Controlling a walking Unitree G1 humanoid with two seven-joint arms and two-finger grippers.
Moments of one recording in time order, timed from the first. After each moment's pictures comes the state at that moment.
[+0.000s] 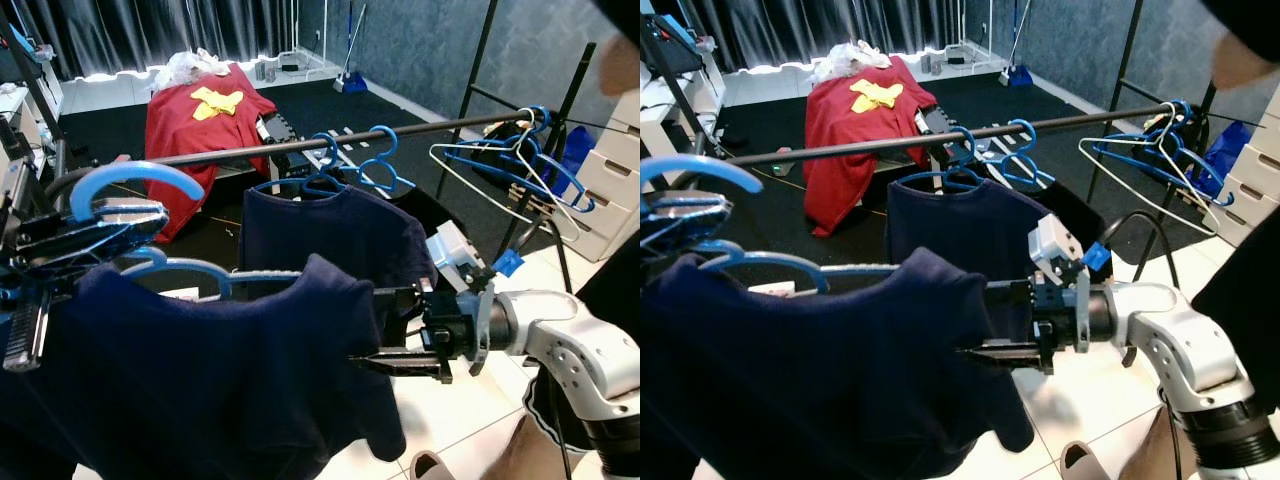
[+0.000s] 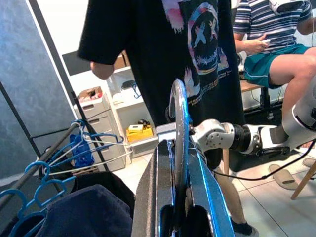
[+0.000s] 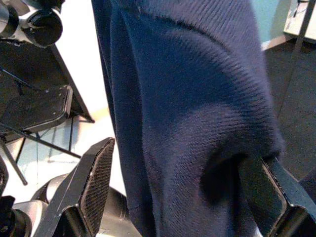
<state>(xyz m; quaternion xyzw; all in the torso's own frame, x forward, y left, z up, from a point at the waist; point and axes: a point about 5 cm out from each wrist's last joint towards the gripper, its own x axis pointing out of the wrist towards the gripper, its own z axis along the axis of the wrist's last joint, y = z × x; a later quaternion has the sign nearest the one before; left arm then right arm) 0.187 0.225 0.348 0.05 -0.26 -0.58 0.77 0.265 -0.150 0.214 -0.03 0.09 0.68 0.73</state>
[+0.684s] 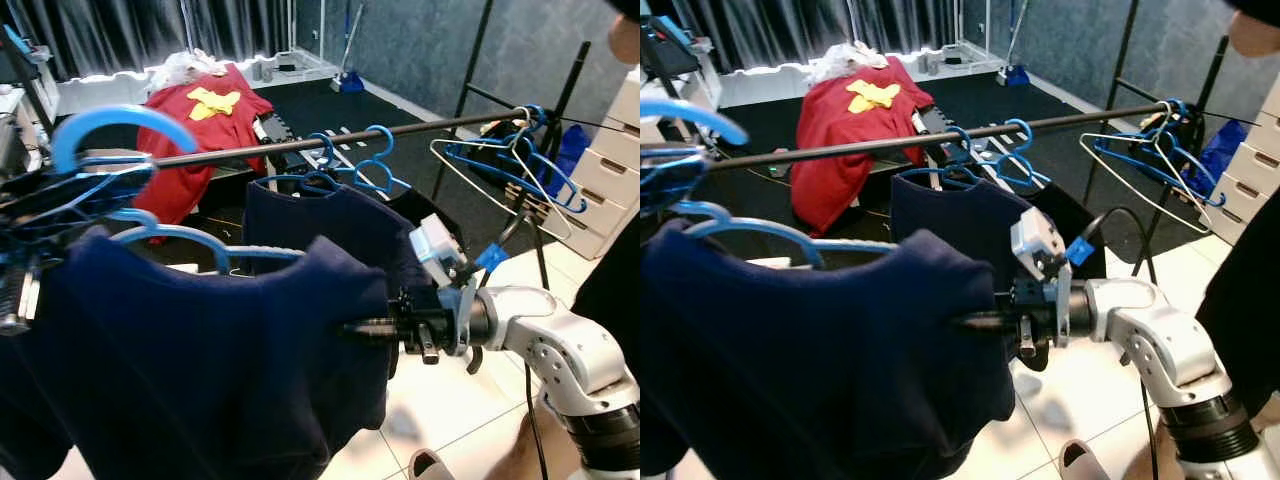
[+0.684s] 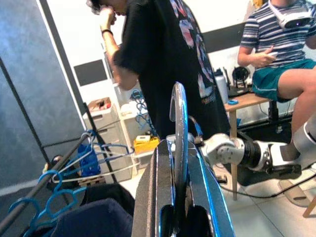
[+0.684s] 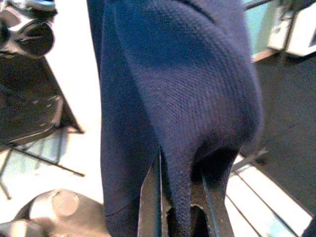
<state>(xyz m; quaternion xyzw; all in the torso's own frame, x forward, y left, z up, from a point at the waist) 0.190 0.246 0.356 0.04 -0.27 -0.54 0.80 0.275 -0.143 0.223 -0.03 0.05 0.65 0.75</state>
